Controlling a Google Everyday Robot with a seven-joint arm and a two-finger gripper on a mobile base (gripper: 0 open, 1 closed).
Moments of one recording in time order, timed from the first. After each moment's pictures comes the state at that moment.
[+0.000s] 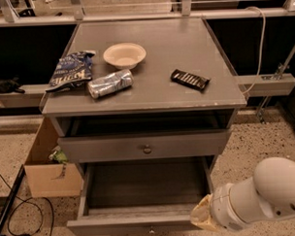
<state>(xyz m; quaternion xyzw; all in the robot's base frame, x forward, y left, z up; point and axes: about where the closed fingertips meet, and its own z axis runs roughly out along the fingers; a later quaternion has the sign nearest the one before) 0.328 -0.127 0.642 -0.59 0.77 0.17 0.20</state>
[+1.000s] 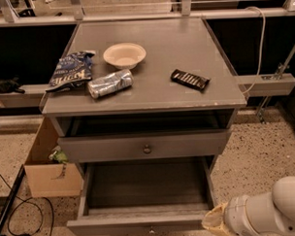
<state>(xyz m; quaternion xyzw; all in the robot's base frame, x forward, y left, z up) 0.330 -0.167 0.591 -0.52 0.80 0.19 0.23</state>
